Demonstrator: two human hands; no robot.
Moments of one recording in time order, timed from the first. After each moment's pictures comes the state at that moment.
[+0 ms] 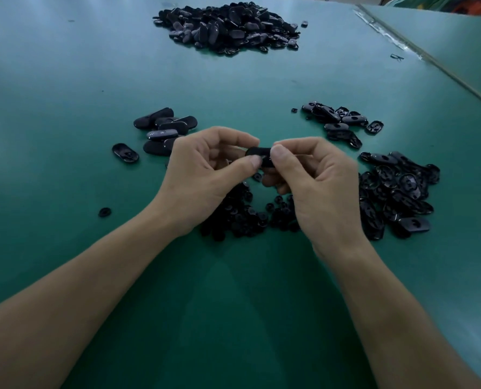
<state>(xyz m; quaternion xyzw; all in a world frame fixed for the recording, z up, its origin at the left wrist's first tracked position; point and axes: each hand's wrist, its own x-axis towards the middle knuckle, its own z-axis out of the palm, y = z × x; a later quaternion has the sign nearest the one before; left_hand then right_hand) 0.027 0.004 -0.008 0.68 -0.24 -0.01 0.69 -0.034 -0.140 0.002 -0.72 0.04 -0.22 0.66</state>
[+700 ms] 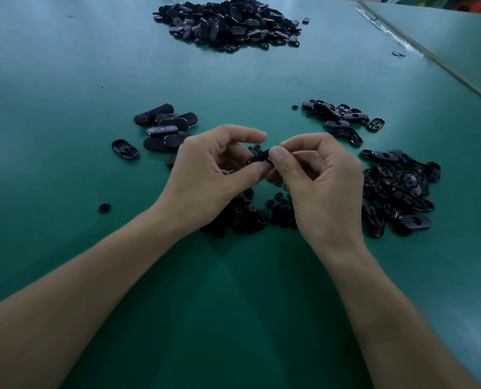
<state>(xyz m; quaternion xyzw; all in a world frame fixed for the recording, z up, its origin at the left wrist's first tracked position) 0.025 0.001 -0.010 0.71 -0.27 0.00 0.66 -0.038 -0.141 0.002 -0.78 0.06 -0.28 0.56</state>
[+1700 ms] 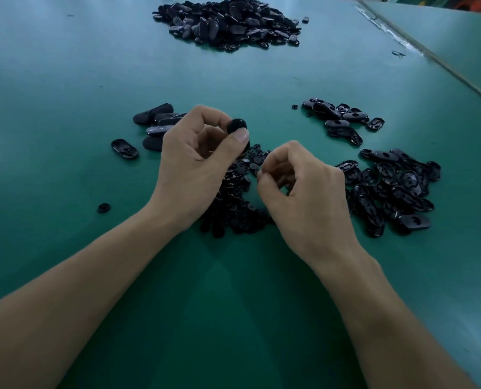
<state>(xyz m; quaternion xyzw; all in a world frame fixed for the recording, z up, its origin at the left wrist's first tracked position) 0.031 0.001 -0.010 0.68 -0.21 0.09 0.70 -0.043 -0.133 0.002 -0.90 0.01 -0.23 0.38</state>
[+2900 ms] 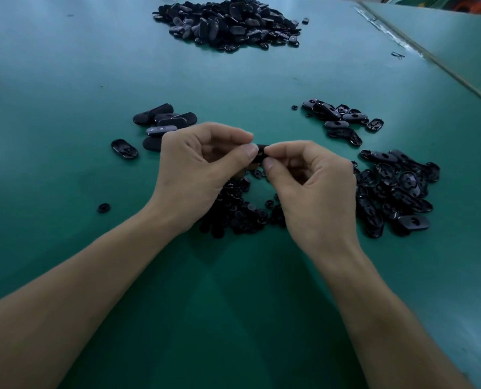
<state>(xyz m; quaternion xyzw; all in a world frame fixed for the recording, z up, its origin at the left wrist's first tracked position) 0.028 0.002 -0.010 0.67 -0.21 0.05 0.71 -0.039 -0.132 0.004 -0.81 0.05 -0.27 0.51</state>
